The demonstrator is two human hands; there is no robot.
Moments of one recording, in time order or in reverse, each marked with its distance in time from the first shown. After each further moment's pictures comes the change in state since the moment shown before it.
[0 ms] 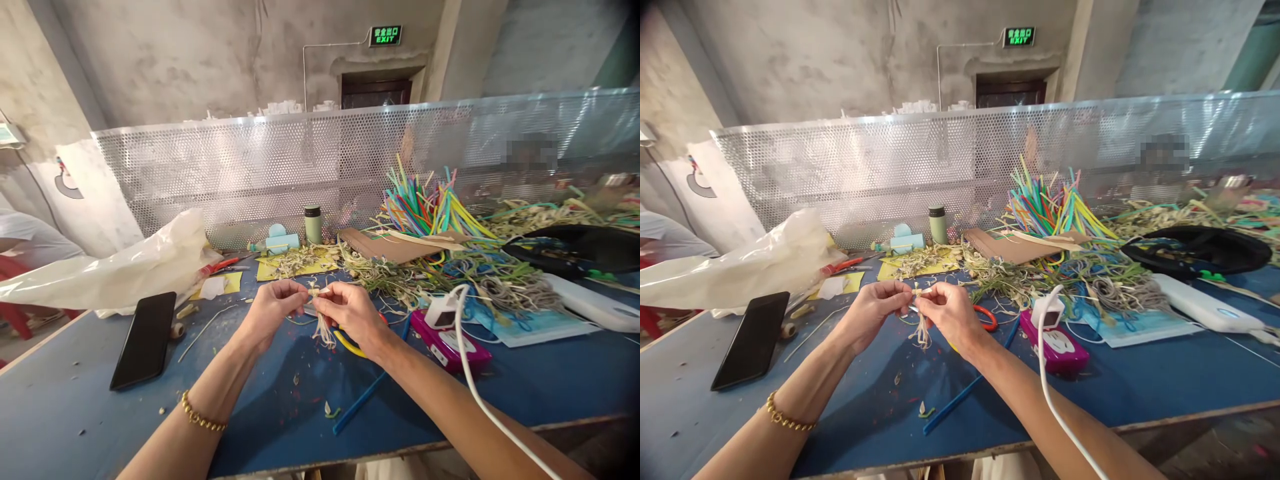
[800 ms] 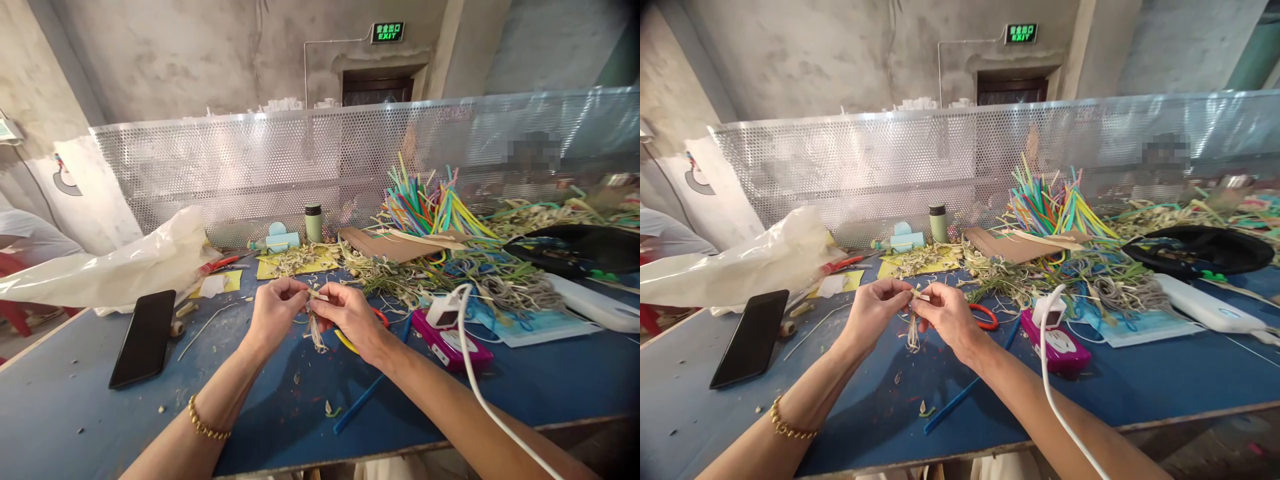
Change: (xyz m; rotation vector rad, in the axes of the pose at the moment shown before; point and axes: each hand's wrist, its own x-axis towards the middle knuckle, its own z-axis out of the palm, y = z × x) left_hand -0.004 -0.003 0.010 0.169 0.193 0.120; right_hand -0.007 -0.006 0.004 0.059 -0.089 0.007
